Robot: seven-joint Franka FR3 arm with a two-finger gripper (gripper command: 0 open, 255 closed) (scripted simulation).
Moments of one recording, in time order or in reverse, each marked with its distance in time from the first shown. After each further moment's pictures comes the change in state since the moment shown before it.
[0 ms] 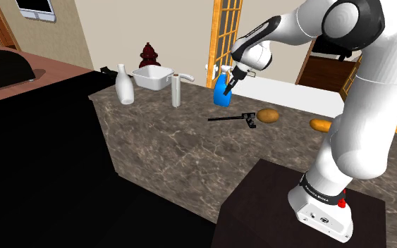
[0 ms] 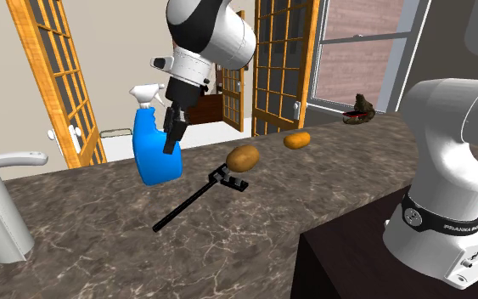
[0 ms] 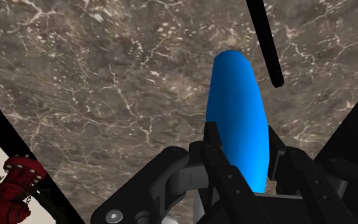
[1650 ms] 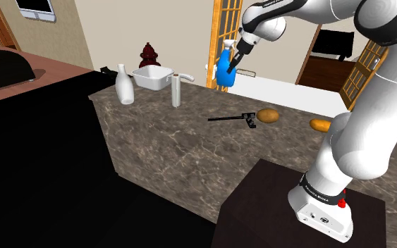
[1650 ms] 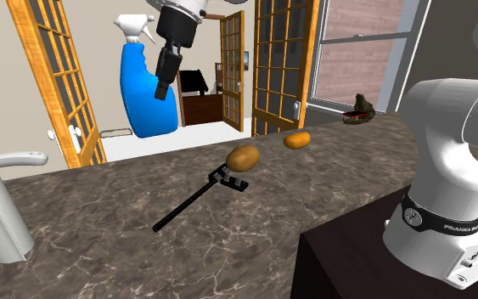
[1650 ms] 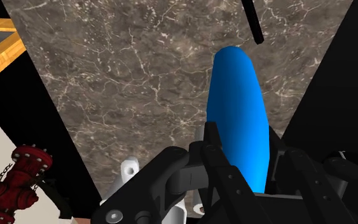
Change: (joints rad) arm 0.024 -0.180 -0.026 0.154 -0.281 -0.248 0.250
